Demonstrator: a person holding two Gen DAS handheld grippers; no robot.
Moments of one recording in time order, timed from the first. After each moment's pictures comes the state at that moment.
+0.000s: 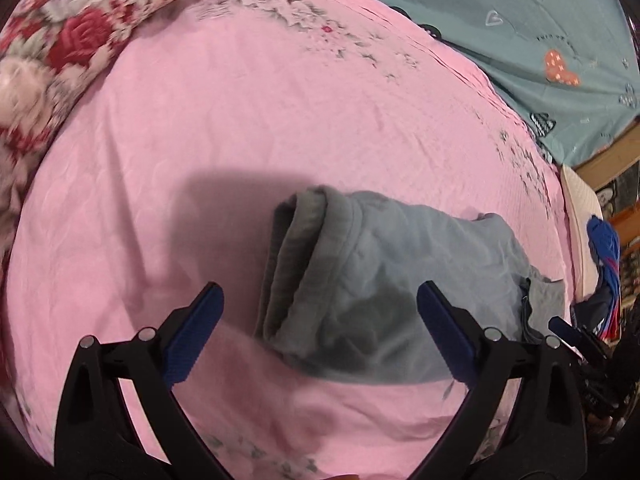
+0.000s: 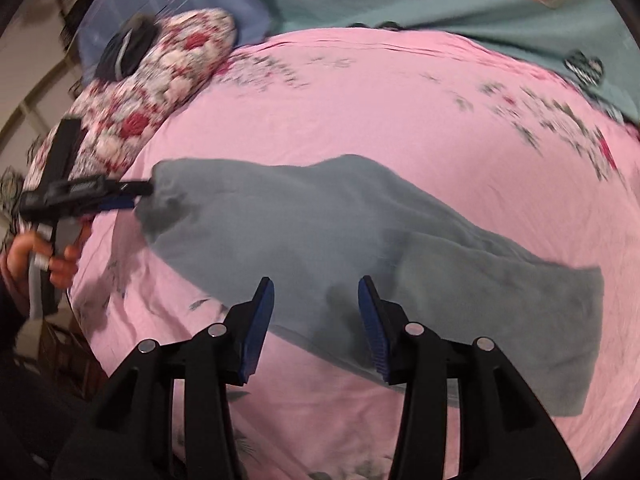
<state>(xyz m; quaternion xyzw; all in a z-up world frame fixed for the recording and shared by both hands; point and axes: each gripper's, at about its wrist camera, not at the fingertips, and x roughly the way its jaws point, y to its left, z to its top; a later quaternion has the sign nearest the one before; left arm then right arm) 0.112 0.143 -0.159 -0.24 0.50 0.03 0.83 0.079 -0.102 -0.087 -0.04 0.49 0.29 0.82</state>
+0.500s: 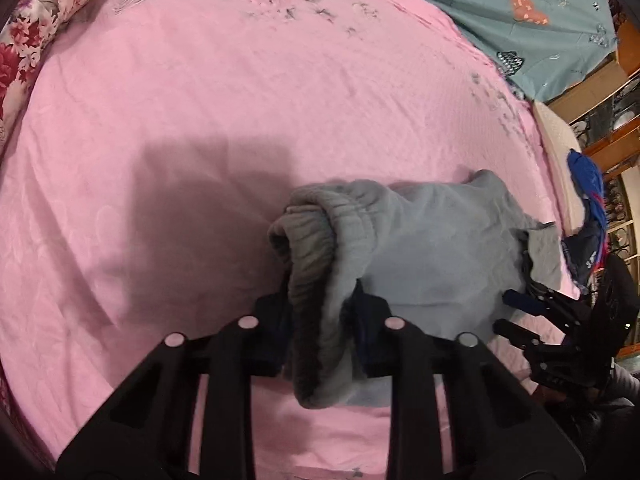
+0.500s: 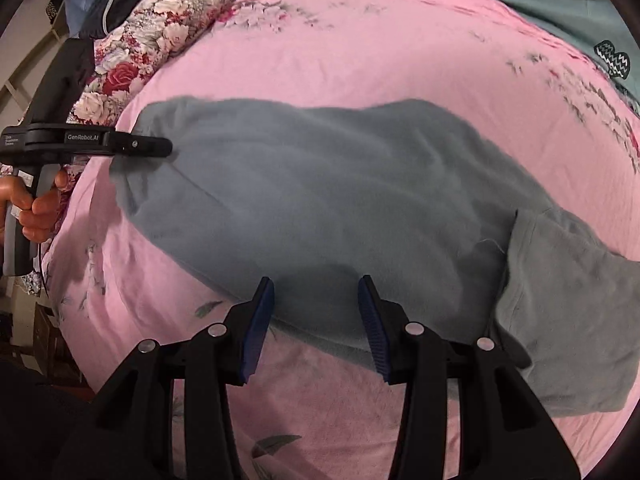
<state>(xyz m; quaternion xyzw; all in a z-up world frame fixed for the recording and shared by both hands) 0.145 0.149 -0.176 -0.19 0.55 -0.08 0.81 0.087 -0.044 -0.138 -0.06 0.54 0.26 0.79</state>
